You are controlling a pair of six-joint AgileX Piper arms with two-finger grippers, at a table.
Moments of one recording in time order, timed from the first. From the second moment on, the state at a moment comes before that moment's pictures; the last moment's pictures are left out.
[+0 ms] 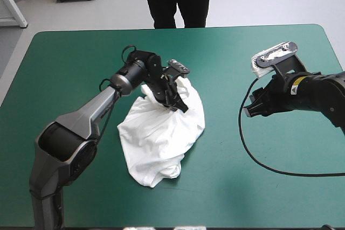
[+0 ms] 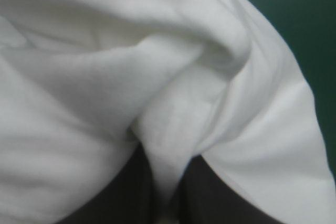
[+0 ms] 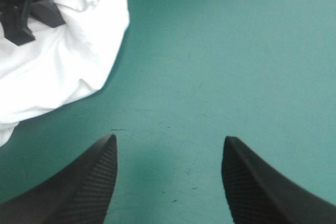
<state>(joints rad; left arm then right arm) -0.56 2.04 -1.84 -0.25 1.19 0.35 0.41 1.17 -1.49 -0.03 1.25 -0.09</state>
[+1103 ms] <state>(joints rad) -0.63 1.61 -1.73 0.11 1.25 -0.04 0.41 1.17 -1.49 -0.04 1.25 -0.09</state>
